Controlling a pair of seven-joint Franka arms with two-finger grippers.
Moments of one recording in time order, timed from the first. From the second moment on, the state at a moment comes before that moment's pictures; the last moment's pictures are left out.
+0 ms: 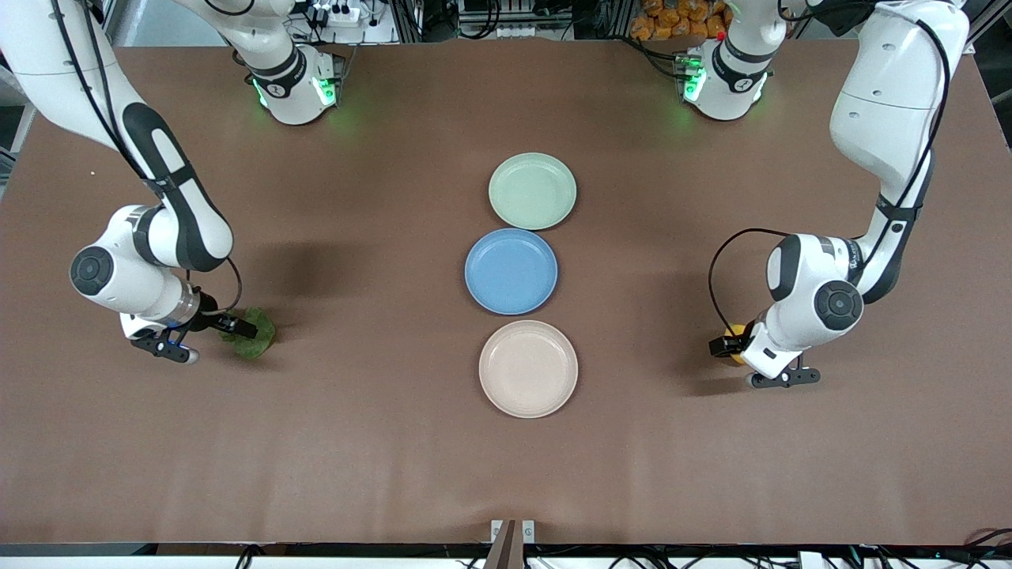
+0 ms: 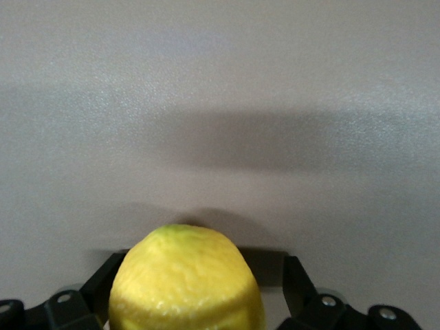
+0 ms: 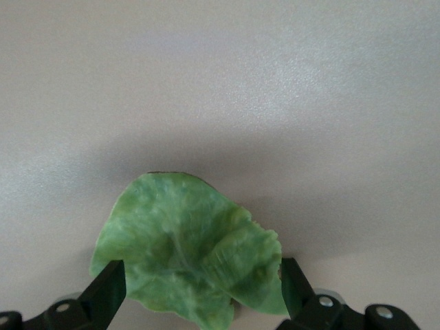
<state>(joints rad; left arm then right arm) 0.00 0.67 -0.11 -1.82 0.09 2.47 -0.24 -0.19 0.50 0.09 -2.04 0.03 2.53 0.19</state>
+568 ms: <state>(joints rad) 0.01 0.66 -0.11 -1.82 0.14 2.47 -0.24 -0.19 0.50 0.09 -2.04 0.03 2.54 0.19</state>
